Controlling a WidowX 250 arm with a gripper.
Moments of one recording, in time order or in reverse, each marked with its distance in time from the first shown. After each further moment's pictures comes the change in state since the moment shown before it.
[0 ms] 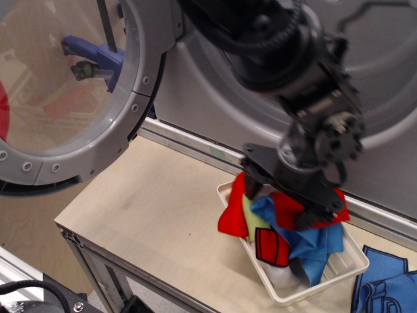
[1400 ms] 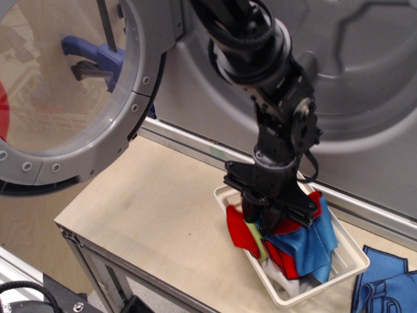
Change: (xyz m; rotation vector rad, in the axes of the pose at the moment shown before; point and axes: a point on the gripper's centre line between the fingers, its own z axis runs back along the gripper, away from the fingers) arm -0.008 0.004 -0.039 -0.143 0.175 -0.007
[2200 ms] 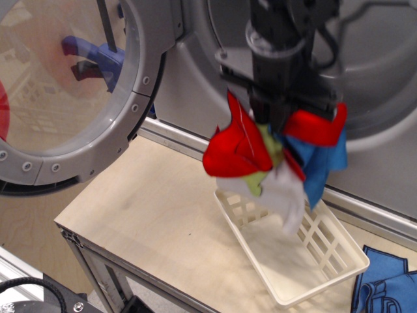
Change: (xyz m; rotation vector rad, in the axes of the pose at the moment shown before) arm 0.017 0.010 0.143 0.033 -0.356 0.069
